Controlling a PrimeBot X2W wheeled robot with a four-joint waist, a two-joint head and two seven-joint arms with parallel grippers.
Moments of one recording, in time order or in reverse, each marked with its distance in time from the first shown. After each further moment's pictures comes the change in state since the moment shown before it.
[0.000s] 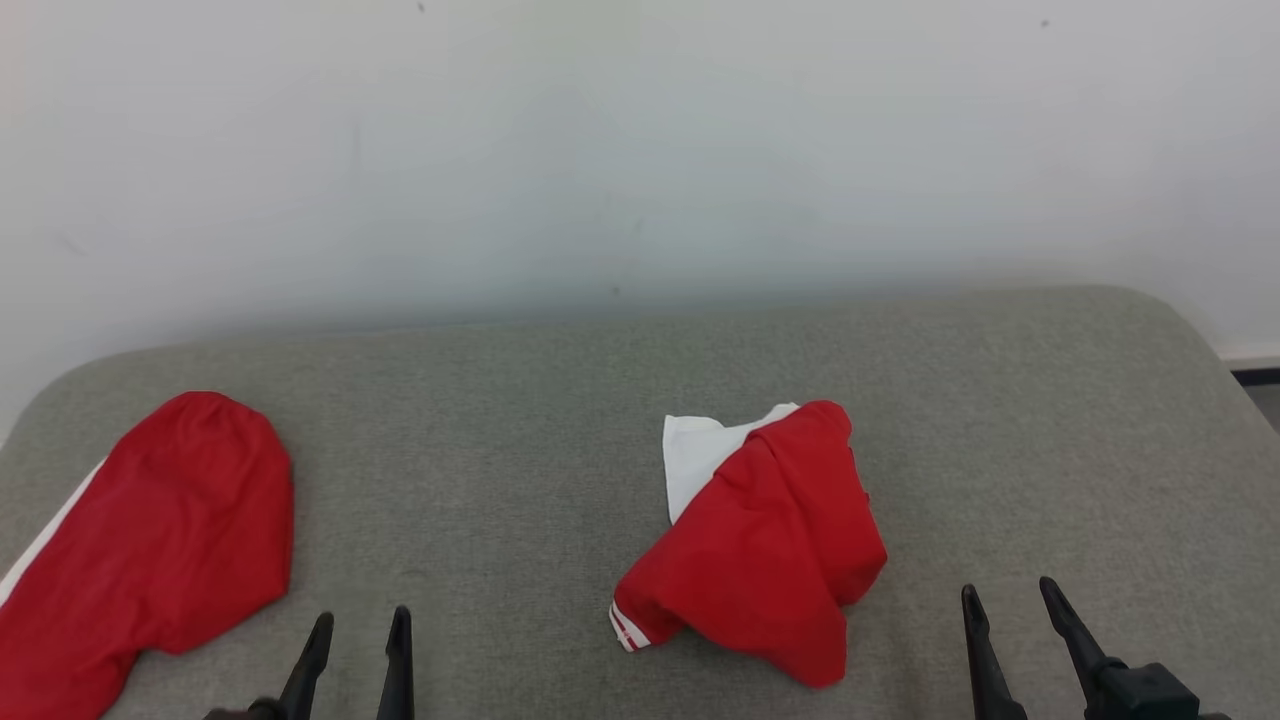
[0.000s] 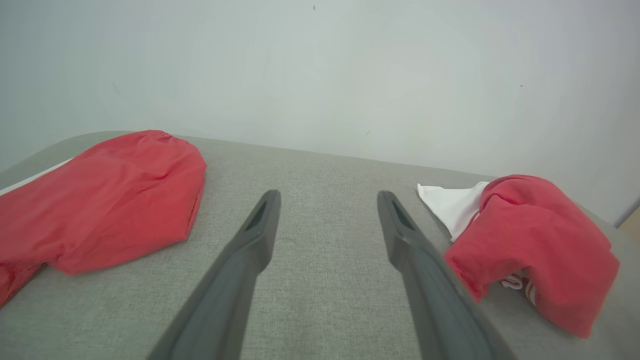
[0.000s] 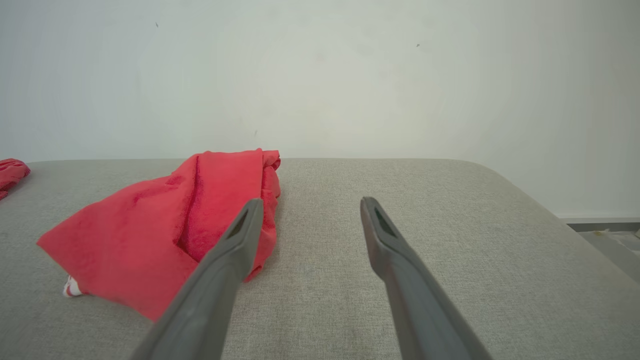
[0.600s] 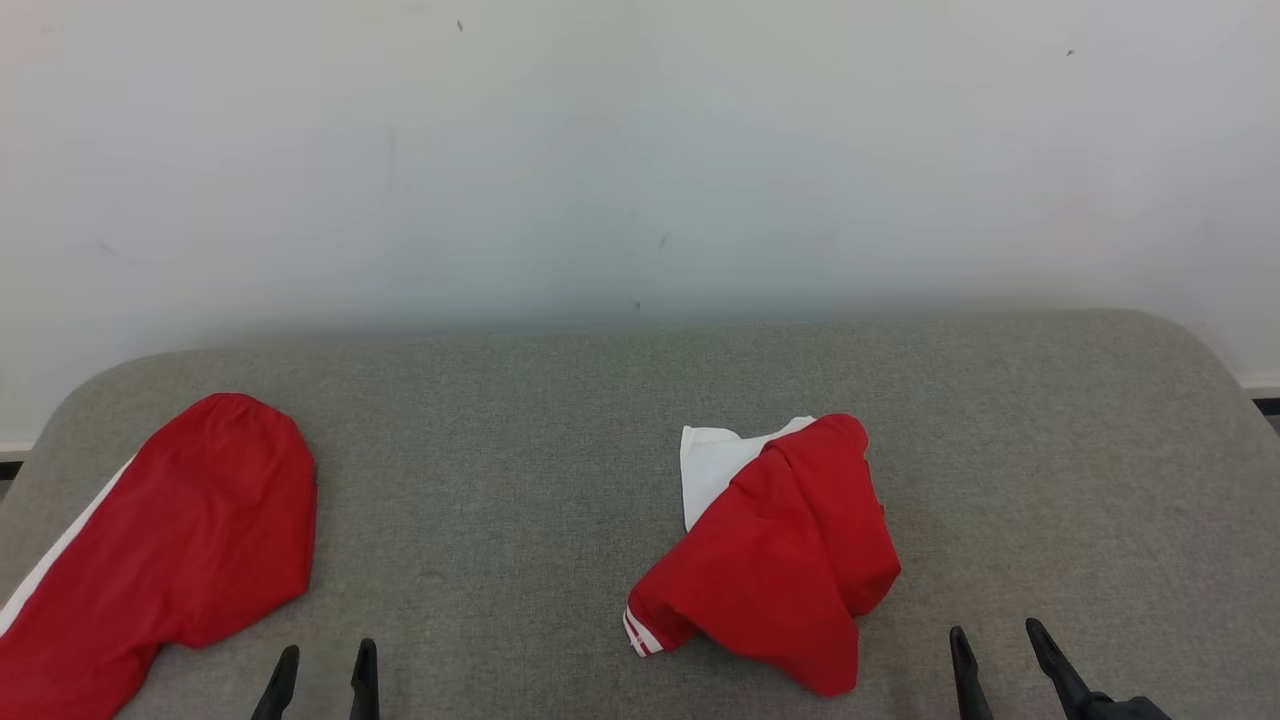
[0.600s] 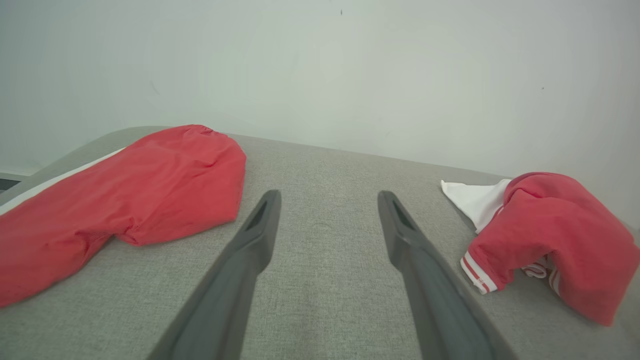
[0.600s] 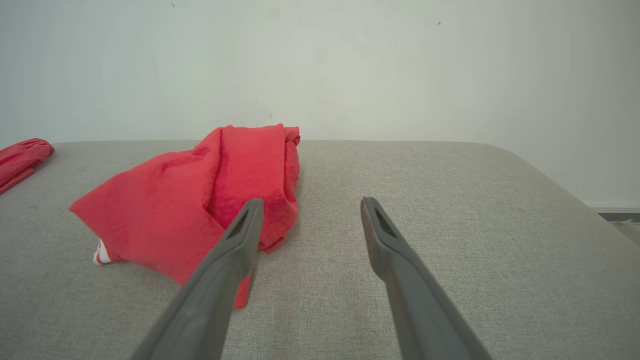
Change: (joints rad) left arm 0.100 -0.042 0.151 -0.001 0.074 -0.114 0.000; right arm 0.061 0.000 0.017 0.012 0.012 0.000 0.010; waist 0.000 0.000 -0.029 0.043
